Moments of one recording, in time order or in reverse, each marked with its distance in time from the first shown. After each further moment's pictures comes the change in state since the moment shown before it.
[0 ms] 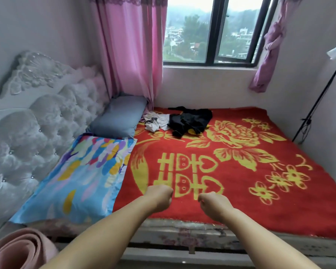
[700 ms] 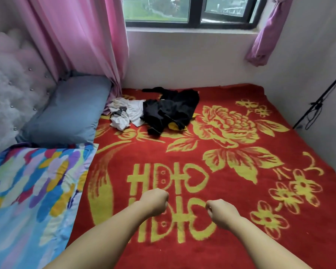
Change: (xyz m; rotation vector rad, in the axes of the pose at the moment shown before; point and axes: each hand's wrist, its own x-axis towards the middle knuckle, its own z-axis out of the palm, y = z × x) left_hand 0.371 -0.027 -0.002 -0.072 -0.237 0.031; right_hand 0.273 0.198 0.012 0.135 -0.207 0.222
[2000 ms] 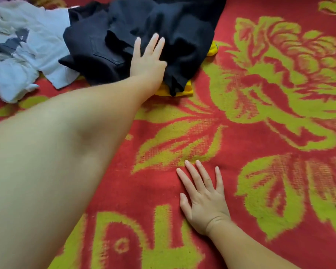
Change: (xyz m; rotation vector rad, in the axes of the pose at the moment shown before) left_hand 0.669 -0.118 -0.083 0.572 0.508 -0.053; right_hand 0.479 0.074 0.144 -0.105 0.461 -0.195
